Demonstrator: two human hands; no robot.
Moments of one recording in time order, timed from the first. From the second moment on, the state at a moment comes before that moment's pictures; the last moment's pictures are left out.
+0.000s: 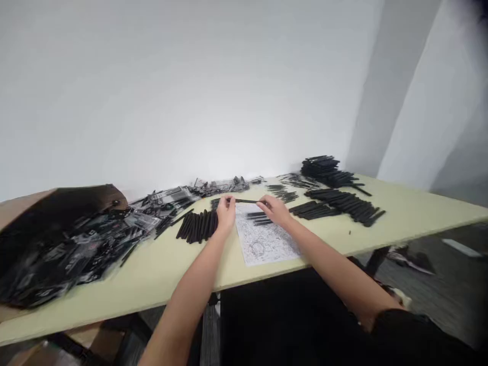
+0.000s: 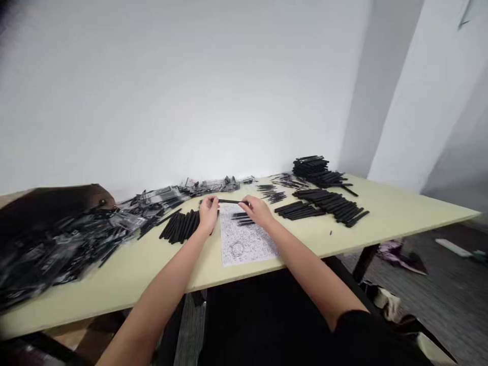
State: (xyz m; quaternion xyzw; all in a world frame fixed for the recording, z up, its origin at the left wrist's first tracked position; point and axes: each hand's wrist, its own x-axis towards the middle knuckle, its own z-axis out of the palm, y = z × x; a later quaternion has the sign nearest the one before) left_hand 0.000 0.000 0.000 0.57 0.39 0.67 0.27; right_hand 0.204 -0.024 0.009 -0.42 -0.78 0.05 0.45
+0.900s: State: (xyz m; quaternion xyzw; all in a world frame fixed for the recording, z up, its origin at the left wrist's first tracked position) left_hand -0.009 -0.031 0.021 0.66 0.71 0.22 -0.12; right_hand 0.247 0.006 -0.009 -0.86 -0.49 0.02 0.12
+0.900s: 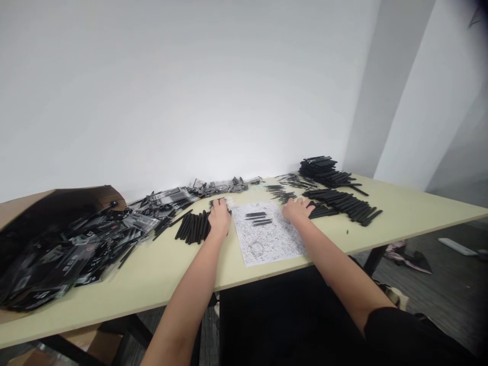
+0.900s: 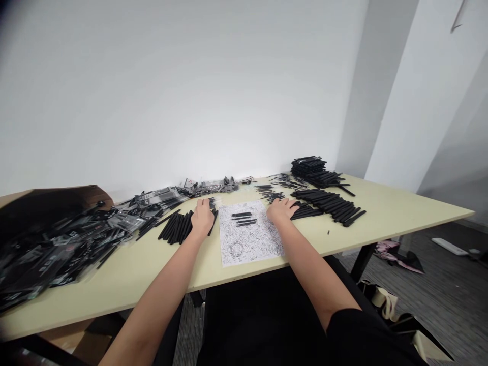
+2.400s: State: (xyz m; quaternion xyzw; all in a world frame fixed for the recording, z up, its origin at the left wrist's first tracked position) left_hand -0.023 -0.028 0.013 0.65 0.74 0.09 -0.16; right_hand 0.249 0.001 -0.012 -0.84 -0.54 0.00 0.07
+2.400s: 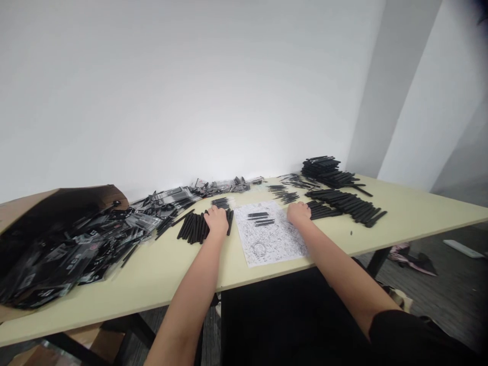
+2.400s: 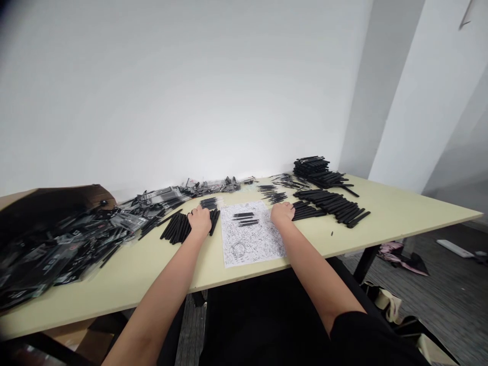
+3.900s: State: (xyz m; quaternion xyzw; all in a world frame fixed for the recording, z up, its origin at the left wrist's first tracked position) left_hand -0.021 -0.027 0.012 0.66 0.73 0.12 -0.15; right_hand 0.260 -0.011 -0.010 -0.78 -0.60 -0.07 0.14
